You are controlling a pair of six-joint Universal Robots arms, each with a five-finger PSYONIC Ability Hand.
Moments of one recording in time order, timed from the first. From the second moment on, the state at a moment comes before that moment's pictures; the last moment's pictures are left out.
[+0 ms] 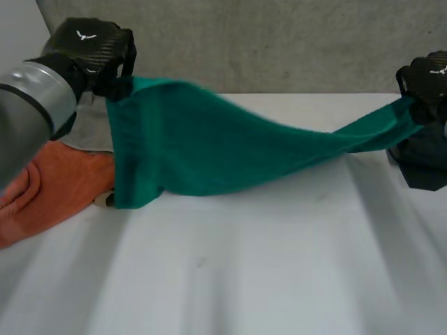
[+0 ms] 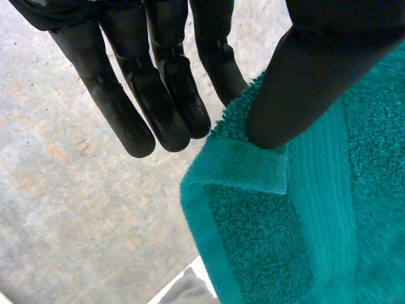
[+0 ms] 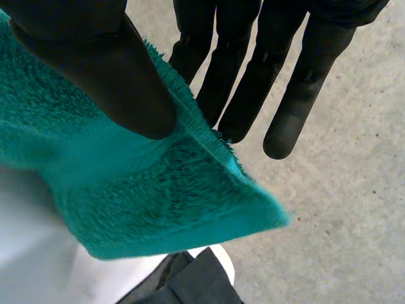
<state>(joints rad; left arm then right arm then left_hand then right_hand) 4.35 -1.76 -1.20 2.99 -1.45 3.46 1.63 -1.35 1.41 -0.06 1.34 2.57 1.16 1.19 1.19 1.20 0.97 1.14 1.18 1.19 1.20 1.02</state>
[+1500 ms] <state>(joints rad) 4.44 -2.32 -0.94 3.28 -1.41 3.35 1.72 -0.88 1.12 -0.36 1.41 2.67 1.16 1.20 1.19 1.20 0.97 1.14 1.18 1.19 1.20 1.02</state>
